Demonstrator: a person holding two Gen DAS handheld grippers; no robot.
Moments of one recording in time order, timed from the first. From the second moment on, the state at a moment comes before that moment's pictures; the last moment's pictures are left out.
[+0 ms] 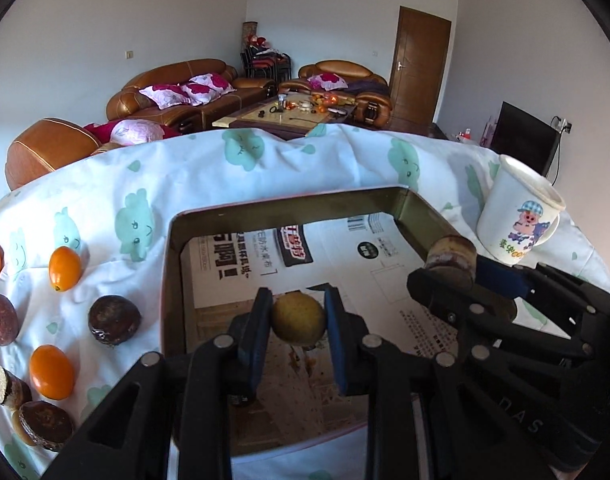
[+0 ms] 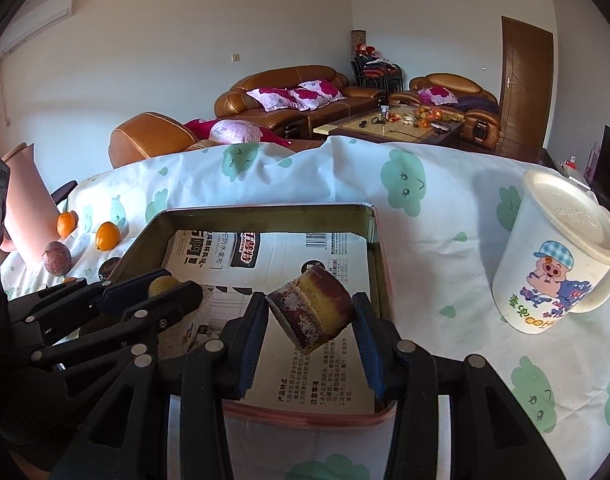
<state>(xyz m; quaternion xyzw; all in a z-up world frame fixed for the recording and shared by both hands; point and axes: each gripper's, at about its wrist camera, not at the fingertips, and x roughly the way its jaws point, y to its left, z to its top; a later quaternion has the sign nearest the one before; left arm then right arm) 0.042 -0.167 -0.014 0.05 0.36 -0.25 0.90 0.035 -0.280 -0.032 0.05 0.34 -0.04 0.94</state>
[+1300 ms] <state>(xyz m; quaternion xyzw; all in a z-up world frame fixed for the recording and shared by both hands) 0.006 -0.106 0.005 0.06 0.26 -0.12 0.96 -0.015 -0.312 -0.008 0.15 0.17 -0.16 0.96</state>
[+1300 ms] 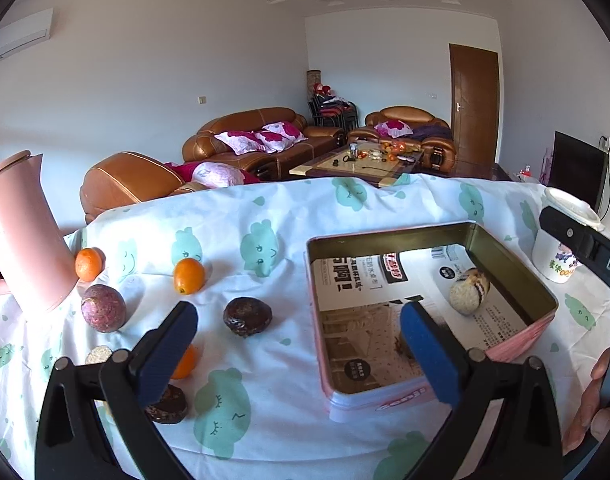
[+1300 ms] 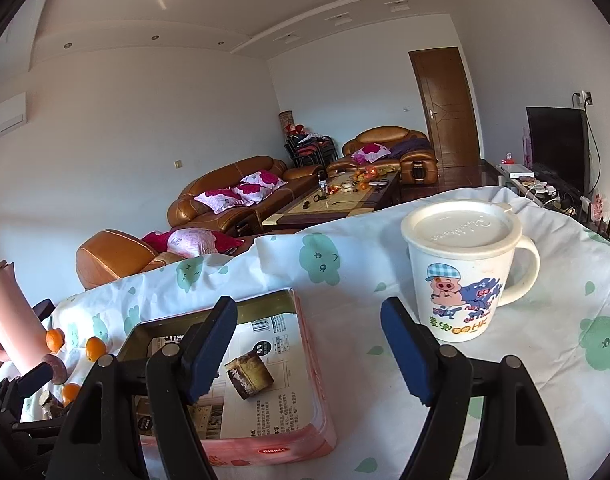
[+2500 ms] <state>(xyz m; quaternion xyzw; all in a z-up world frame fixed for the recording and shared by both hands) 0.058 0.107 0.006 0.00 0.32 0.01 0.95 0.022 -0.104 -0.029 0.06 0.30 0.03 0.95</state>
